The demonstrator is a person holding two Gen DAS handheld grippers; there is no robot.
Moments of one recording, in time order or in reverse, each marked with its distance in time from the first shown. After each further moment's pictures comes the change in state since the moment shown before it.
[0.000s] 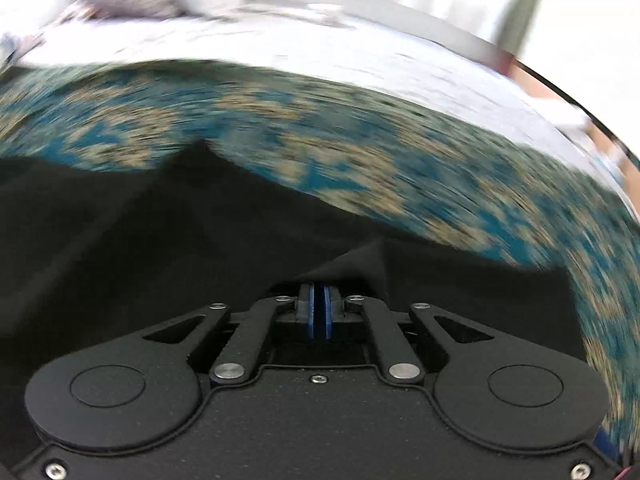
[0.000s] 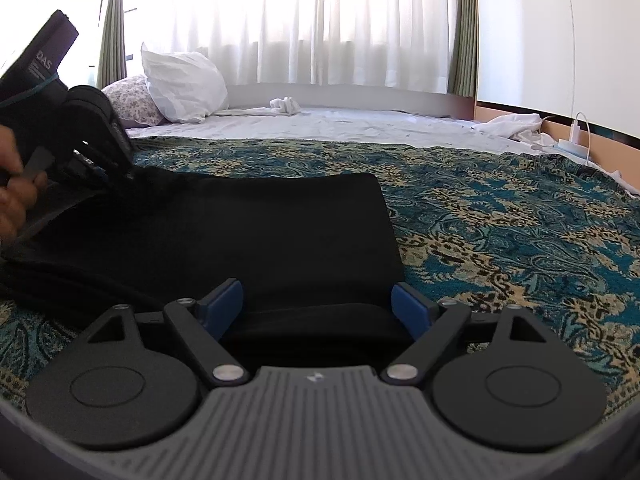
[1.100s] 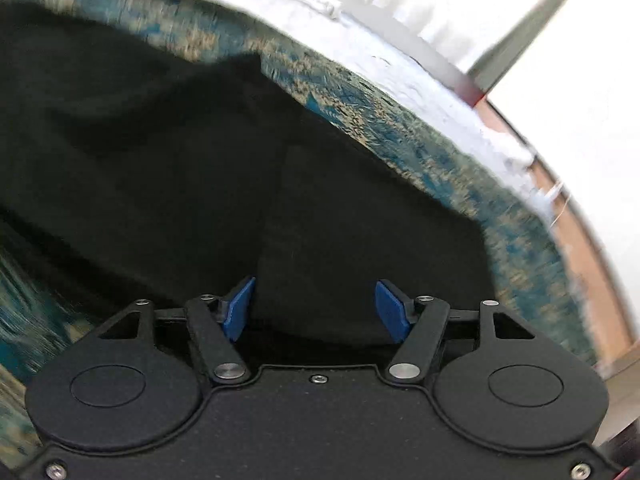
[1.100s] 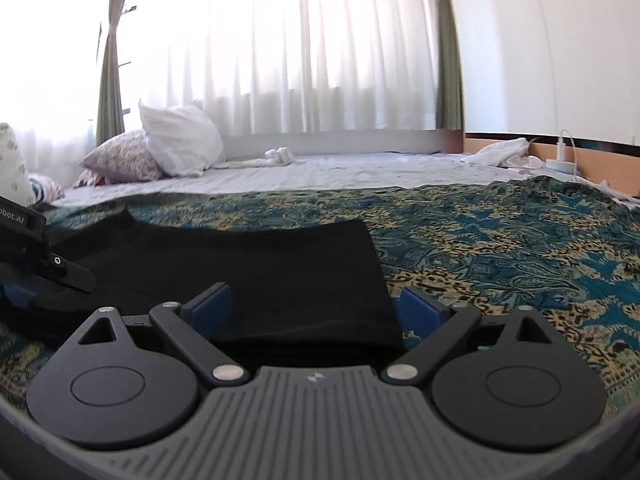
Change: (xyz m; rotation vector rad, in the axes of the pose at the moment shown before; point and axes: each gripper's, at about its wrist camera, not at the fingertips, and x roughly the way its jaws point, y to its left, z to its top) left arm -0.082 0.051 -0.097 -0.217 0.047 -0.275; right arm -0.033 -0.003 -0.001 0.076 -0.158 -0.005
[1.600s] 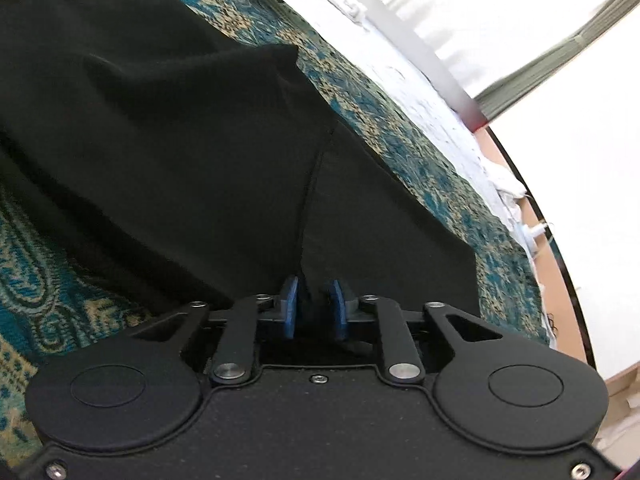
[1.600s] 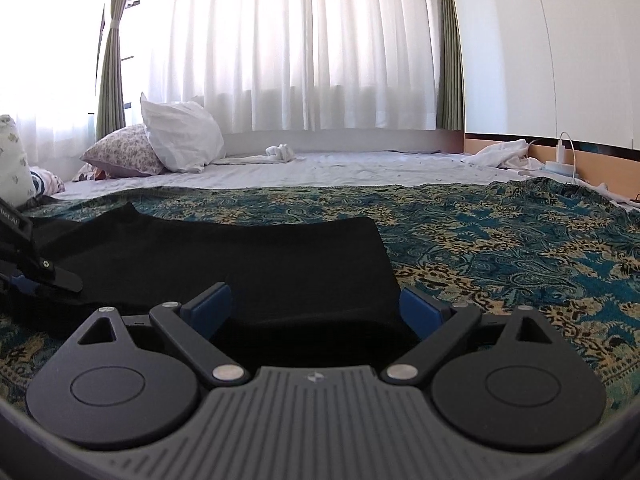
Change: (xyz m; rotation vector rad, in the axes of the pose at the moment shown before) left arm -0.003 0.030 0.003 -0.123 0.015 -0.054; right arm -0.005 0.007 -0.005 -0.027 0.012 -0.004
